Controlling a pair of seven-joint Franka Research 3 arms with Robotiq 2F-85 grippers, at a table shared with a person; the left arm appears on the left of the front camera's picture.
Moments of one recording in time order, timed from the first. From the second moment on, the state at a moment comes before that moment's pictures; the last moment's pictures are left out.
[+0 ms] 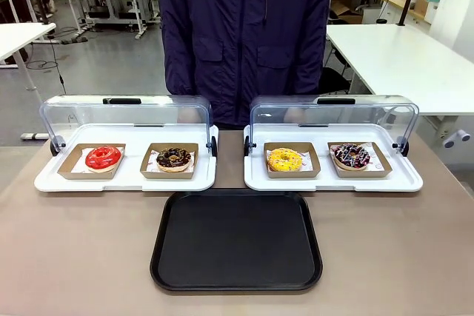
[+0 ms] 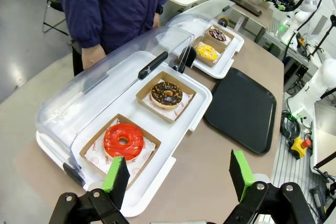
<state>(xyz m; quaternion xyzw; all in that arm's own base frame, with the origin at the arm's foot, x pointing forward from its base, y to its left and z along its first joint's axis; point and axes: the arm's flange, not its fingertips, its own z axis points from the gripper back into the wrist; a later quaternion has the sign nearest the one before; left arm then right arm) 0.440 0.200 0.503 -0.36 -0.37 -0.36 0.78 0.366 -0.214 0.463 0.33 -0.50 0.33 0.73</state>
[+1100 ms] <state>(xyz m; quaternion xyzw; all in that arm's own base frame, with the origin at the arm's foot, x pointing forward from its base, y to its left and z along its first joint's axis) 0.440 0.200 0.503 -0.36 -0.37 -0.36 0.78 0.366 -0.214 0.463 0.33 -0.50 0.33 0.73</state>
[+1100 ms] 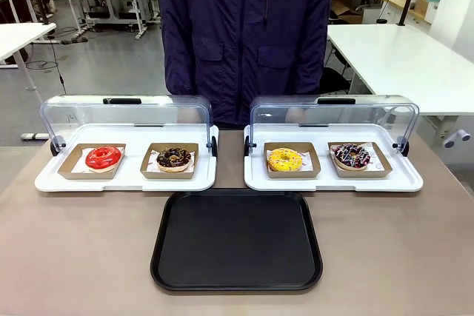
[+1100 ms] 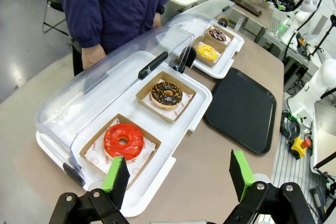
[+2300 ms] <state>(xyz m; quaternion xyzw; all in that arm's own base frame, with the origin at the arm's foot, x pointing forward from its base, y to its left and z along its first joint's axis) 0.440 0.200 0.503 -0.36 -0.37 -0.36 0.78 0.365 -0.214 0.463 0.33 -0.50 0.33 0.73</state>
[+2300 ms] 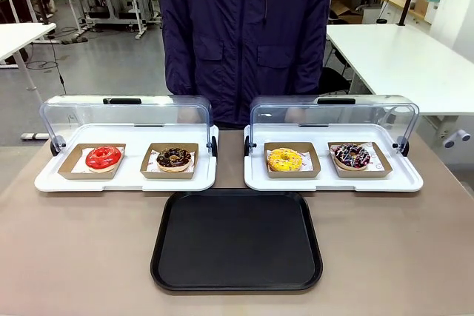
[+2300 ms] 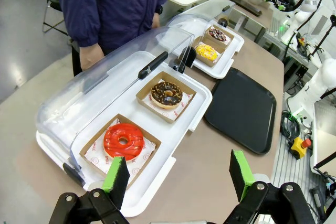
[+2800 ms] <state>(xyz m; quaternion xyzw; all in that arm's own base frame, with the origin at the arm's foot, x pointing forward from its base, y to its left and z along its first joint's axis) 0.440 0.200 0.503 -0.36 -0.37 -0.36 0.78 0.365 -0.214 0.463 0.33 -0.50 0.33 0.73</state>
